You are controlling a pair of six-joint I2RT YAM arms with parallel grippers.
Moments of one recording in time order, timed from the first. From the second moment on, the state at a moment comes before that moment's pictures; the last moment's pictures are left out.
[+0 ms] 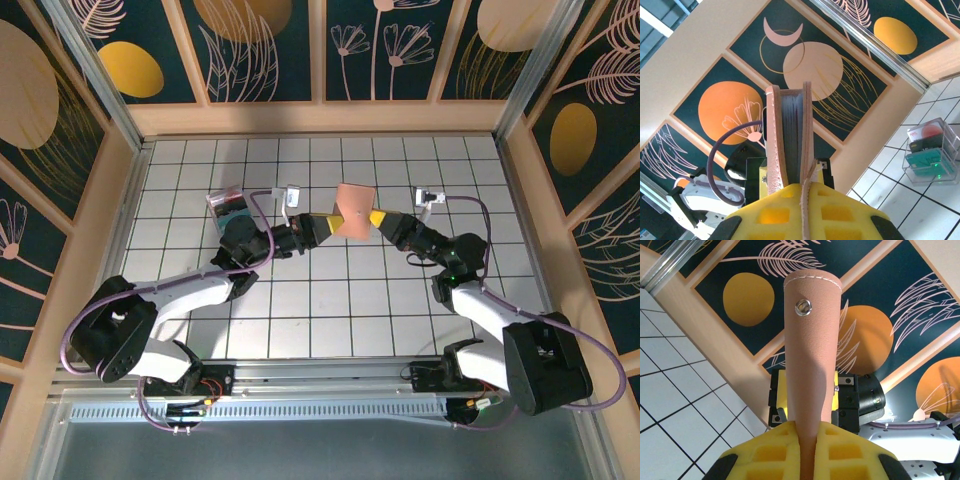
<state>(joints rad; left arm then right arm) -0.72 1.42 0.66 0.97 0.58 -1.00 0.30 1.17 0.37 1.24 -0.86 1.23</state>
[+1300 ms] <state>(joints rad) -0.75 1.55 0.79 0.69 0.55 -0.86 0.51 0.95 0.76 -0.07 -0.38 0.71</state>
